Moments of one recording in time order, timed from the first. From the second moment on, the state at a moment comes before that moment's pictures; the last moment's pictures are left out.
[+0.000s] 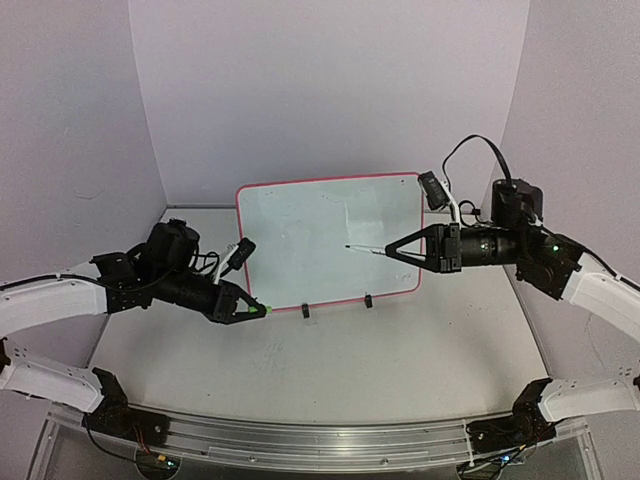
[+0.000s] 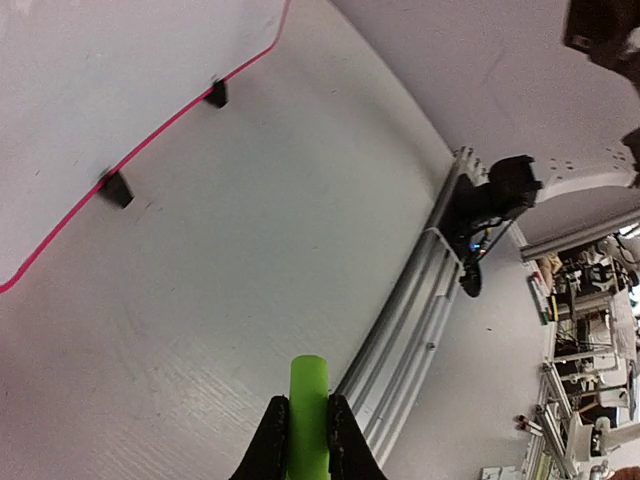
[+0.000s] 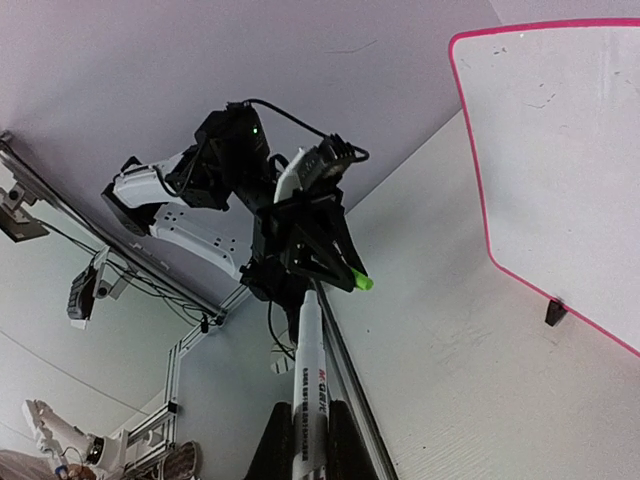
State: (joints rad) left arm -0.80 1.12 0.80 -0.28 0.55 -0.40; right arm 0.66 1.08 0.98 -0.15 -0.77 0.52
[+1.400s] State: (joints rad) left arm -0.80 1.31 0.59 -0.17 0.24 -0.51; right arm 0.76 1.10 0.86 -0.13 -0.41 0.52
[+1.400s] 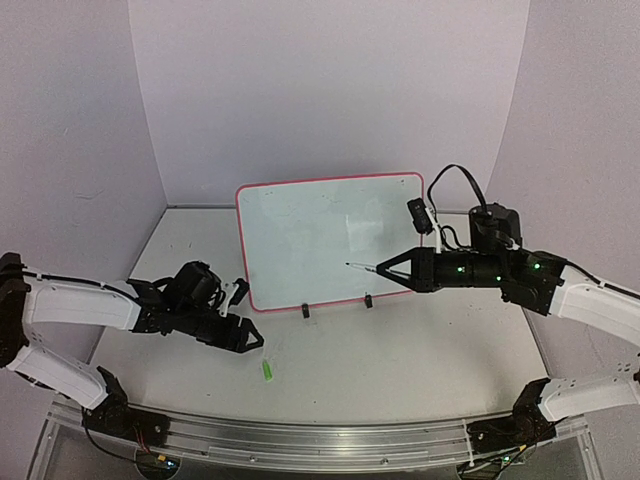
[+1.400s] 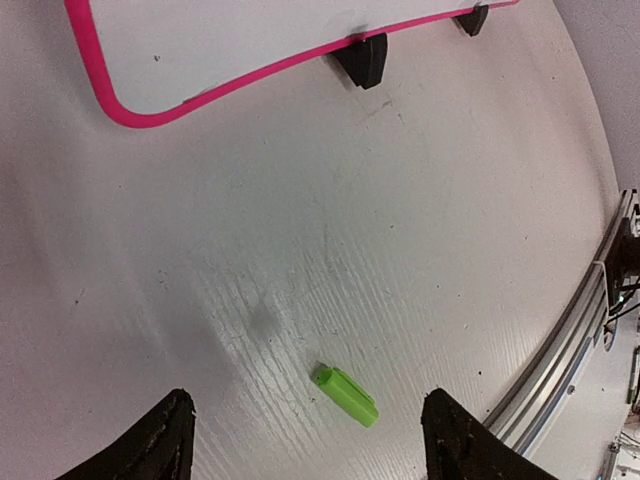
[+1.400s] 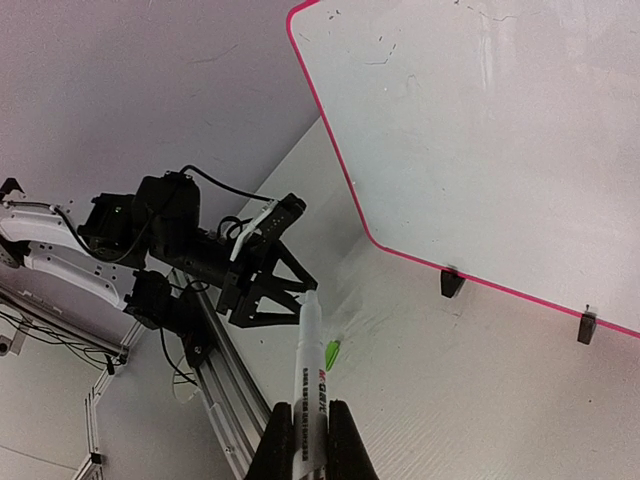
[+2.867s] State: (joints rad) left arm -0.28 1.62 1.35 -0.48 0.83 0.09; right arm 0.79 1.68 1.29 0.07 -0.60 0.43
